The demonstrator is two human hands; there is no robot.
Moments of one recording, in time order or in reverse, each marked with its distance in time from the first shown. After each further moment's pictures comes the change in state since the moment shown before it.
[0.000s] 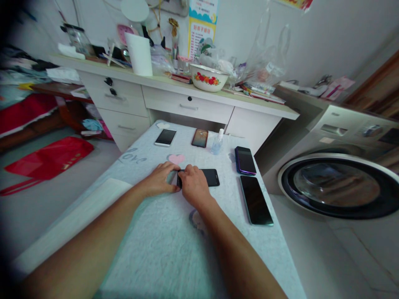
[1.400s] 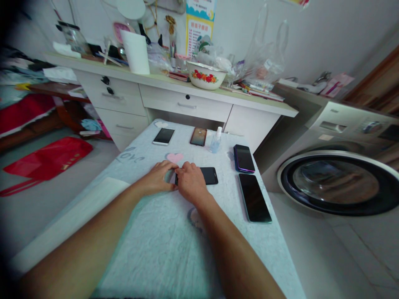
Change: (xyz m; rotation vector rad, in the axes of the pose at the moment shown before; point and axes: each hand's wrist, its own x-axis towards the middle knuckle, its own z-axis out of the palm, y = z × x) left_hand 0.000 -0.002 0.001 0.001 0.012 0.031; right_hand 0.005 0.002 0.008 0.008 0.017 -0.001
